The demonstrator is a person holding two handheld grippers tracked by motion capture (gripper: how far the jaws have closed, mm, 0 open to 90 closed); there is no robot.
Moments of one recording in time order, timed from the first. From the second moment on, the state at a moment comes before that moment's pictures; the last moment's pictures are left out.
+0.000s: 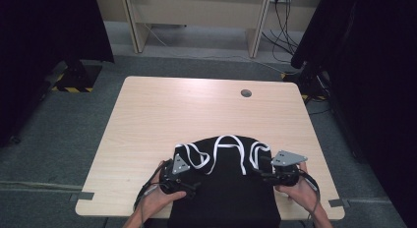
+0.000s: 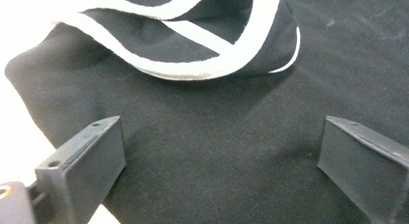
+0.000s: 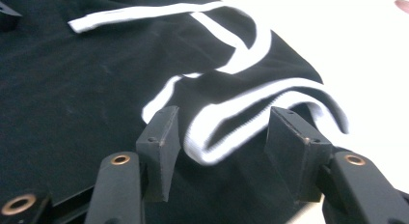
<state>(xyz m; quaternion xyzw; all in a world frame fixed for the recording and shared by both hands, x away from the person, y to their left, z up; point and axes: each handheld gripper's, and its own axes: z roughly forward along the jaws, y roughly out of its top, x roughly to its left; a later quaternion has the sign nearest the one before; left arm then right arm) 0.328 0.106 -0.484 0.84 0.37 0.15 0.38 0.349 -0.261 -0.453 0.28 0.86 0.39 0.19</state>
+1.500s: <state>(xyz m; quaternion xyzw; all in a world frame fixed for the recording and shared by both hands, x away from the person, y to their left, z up) 0.374 0.119 -0.485 0.83 0.38 0.17 0.37 0.404 -0.274 -0.477 0.36 0.84 0.37 0.17</state>
